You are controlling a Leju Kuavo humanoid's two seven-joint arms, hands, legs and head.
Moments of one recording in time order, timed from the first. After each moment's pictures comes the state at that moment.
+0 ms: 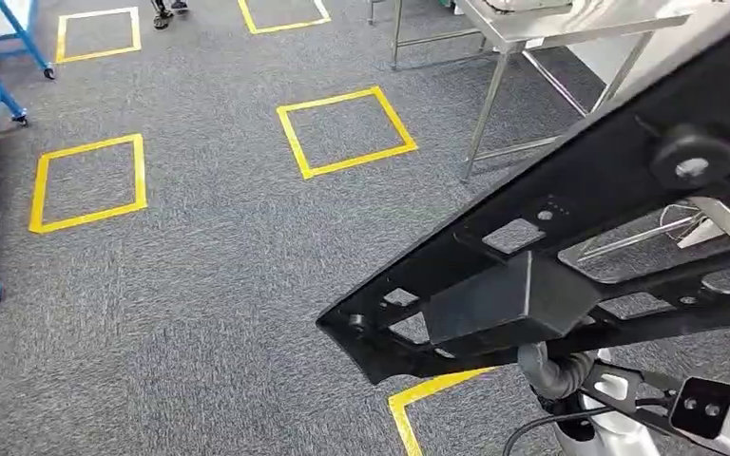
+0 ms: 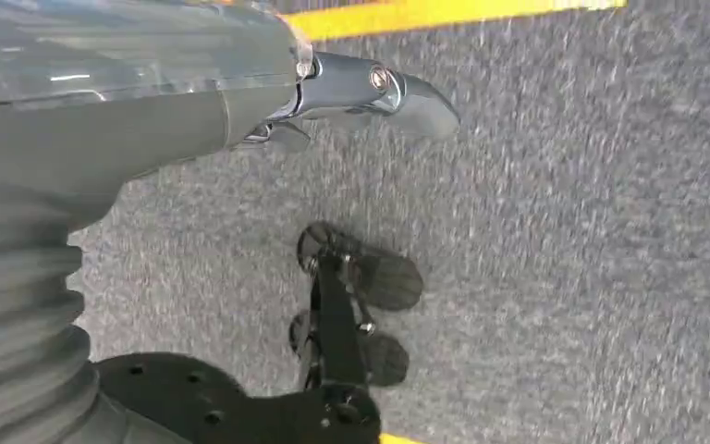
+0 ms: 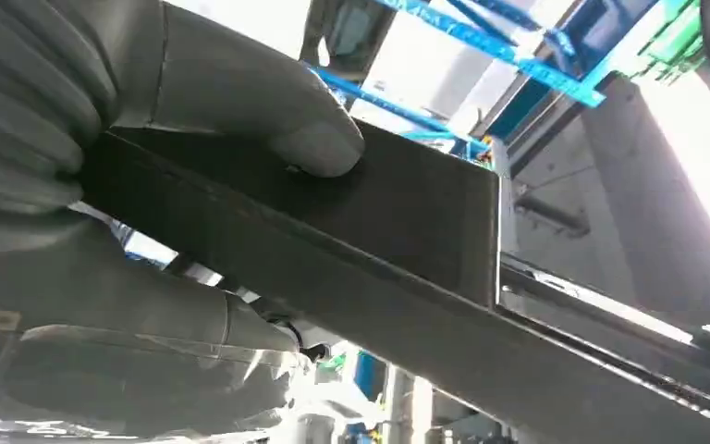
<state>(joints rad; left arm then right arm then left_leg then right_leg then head) -0.11 -0.04 1.30 -0.23 -0.94 -0.04 -0.21 -0.08 -0.23 0.22 -2.00 -0.20 0.47 -0.65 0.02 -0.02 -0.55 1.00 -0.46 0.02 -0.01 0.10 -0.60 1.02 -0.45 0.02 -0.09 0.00</state>
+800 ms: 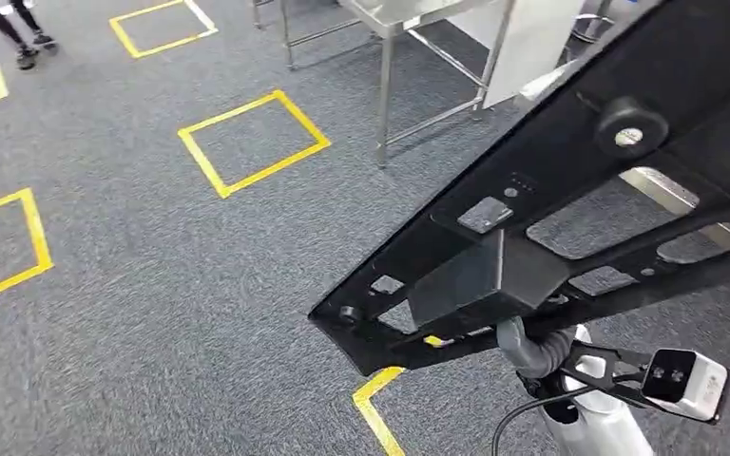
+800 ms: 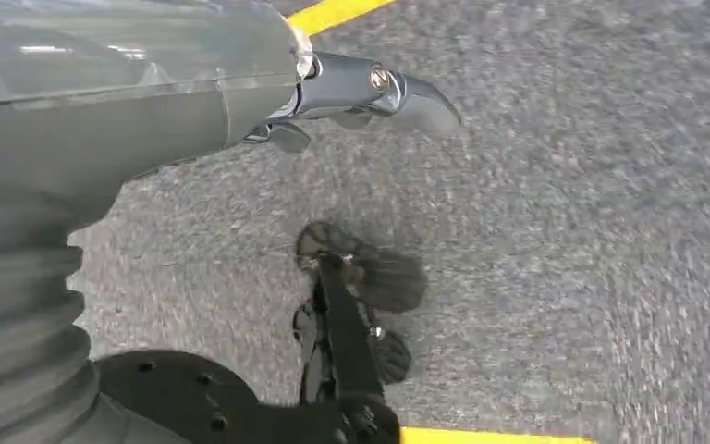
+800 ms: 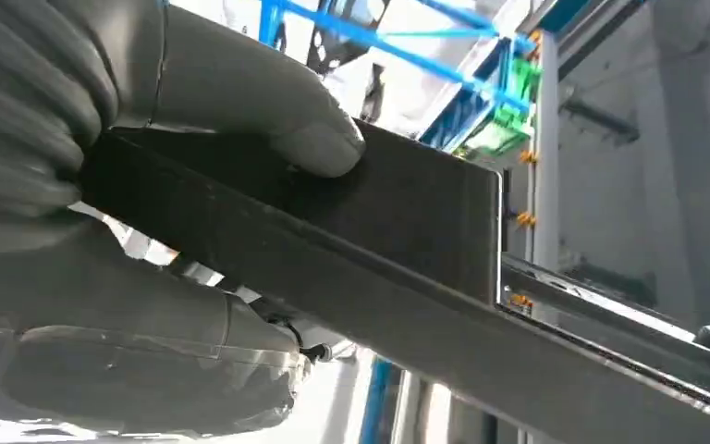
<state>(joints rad) -0.10 -0.05 1.31 -0.23 -0.92 0.00 -0.20 -0.16 -0.23 0.28 -1.91 -0.22 0.45 -0.65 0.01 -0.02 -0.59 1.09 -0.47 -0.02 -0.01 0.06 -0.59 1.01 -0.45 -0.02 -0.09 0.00</state>
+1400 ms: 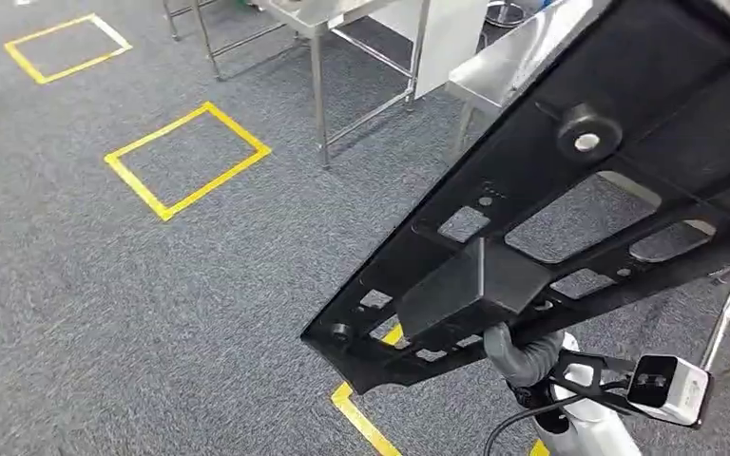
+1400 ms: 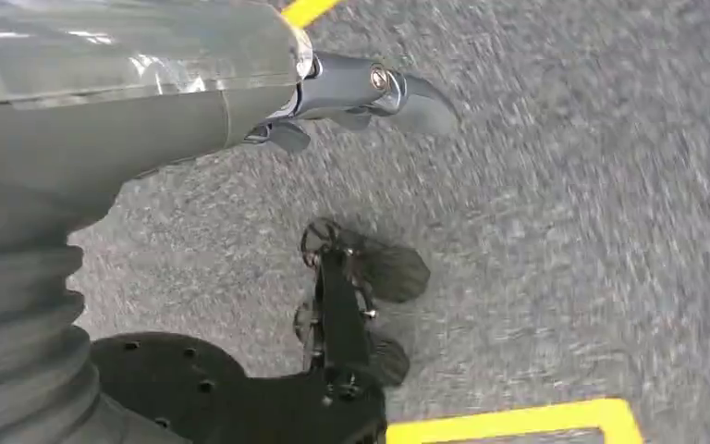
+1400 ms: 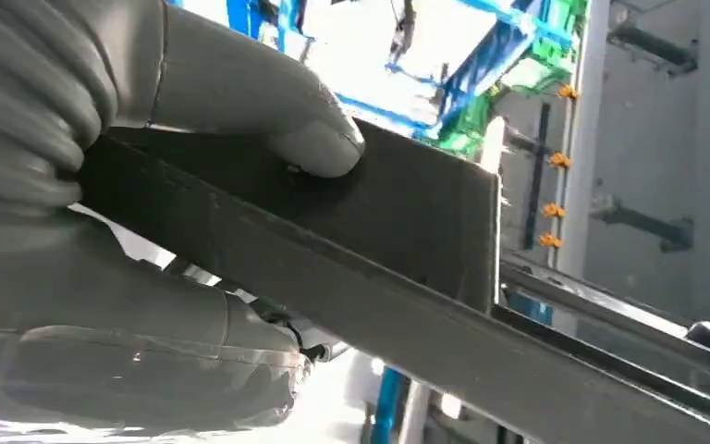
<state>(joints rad) -0.10 -0.06 1.31 -0.23 -0.93 -0.01 -0.20 -0.14 -0.22 0.32 -1.91 -0.22 0.41 -0.65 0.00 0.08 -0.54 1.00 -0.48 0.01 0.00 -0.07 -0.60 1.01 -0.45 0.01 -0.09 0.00</state>
